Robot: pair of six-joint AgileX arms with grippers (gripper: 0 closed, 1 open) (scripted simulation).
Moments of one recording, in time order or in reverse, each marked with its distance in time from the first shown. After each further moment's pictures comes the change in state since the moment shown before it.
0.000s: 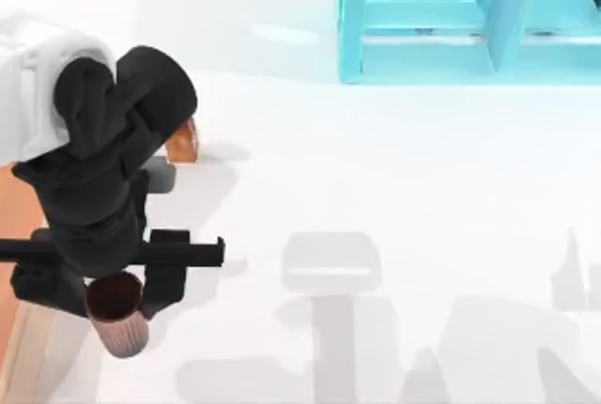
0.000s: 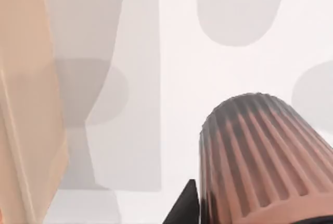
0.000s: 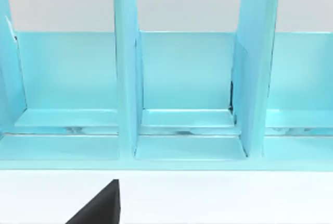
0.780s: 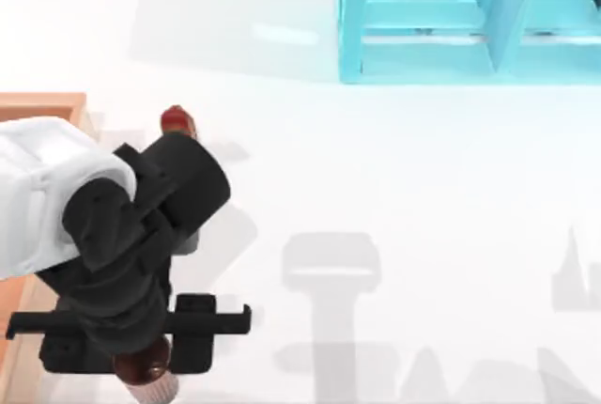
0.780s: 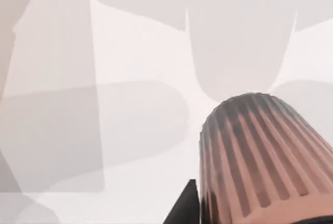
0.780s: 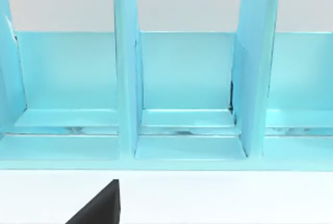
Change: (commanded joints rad) left arm -0.161 -0.113 -0.224 0.188 -0.001 -0.162; right arm 0.000 0.000 0.000 0.000 0.000 0.000
